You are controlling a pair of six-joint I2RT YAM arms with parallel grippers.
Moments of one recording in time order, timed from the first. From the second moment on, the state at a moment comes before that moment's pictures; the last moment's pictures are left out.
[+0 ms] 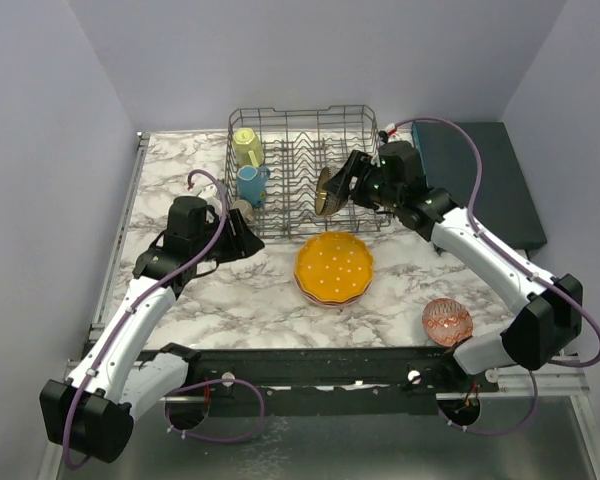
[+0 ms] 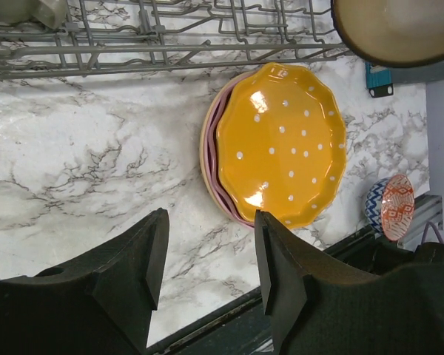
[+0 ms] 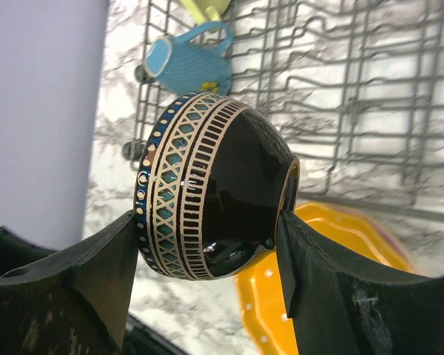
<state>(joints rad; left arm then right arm) -0.31 0.95 0.84 -0.50 0.32 -0.53 0.57 1.42 1.26 -0.30 -0.04 0.73</state>
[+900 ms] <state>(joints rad) -0.31 0.92 0.81 -0.52 0.31 -0.51 0.52 1.95 1.84 -0.52 0.27 0.34</state>
